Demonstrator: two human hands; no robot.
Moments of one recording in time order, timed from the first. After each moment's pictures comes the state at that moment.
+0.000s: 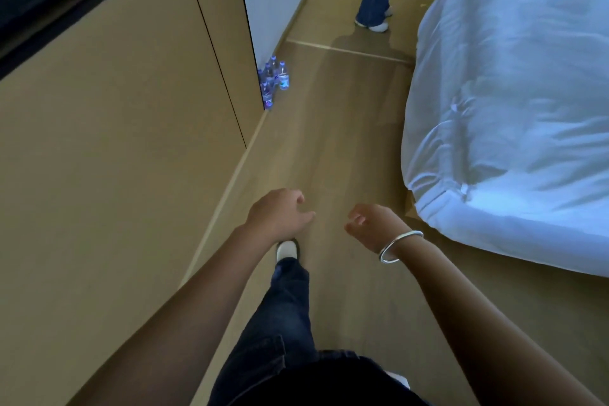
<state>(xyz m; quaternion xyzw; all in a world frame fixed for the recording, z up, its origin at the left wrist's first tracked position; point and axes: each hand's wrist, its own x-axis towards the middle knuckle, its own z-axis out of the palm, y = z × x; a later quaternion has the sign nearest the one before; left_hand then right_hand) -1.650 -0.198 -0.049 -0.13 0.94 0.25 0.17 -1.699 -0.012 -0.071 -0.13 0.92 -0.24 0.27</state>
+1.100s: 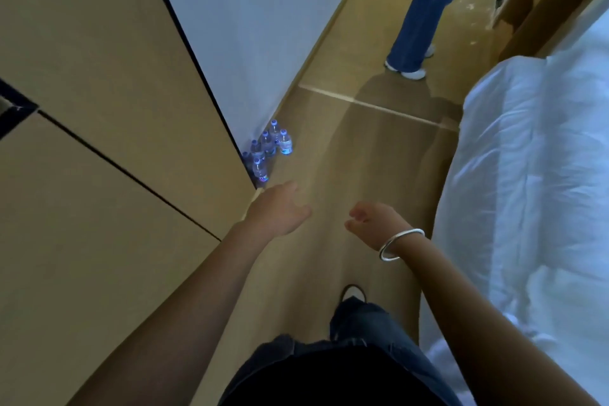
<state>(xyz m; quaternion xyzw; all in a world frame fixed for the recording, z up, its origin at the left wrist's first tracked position) -2.260 -0.321 -0.052 -0.25 0.91 0.27 0.18 -2.324 -0.143 -0.071 -0.19 0.90 -0.21 0.32</state>
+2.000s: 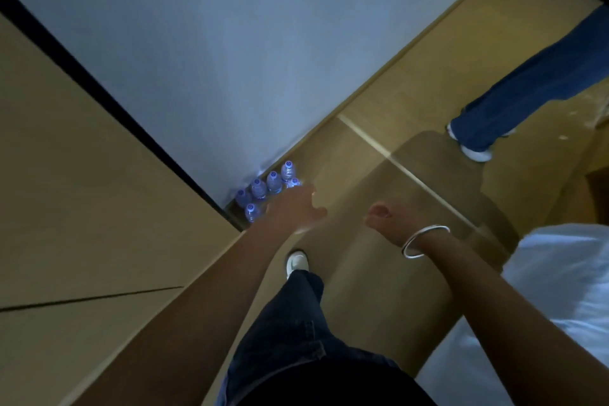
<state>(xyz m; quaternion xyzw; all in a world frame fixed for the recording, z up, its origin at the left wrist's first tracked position) -2.621 -0.493 -0.131 -0.36 0.87 0.31 0.17 -2.737 -0.345 -0.084 -0.27 0.88 -0.12 0.38</state>
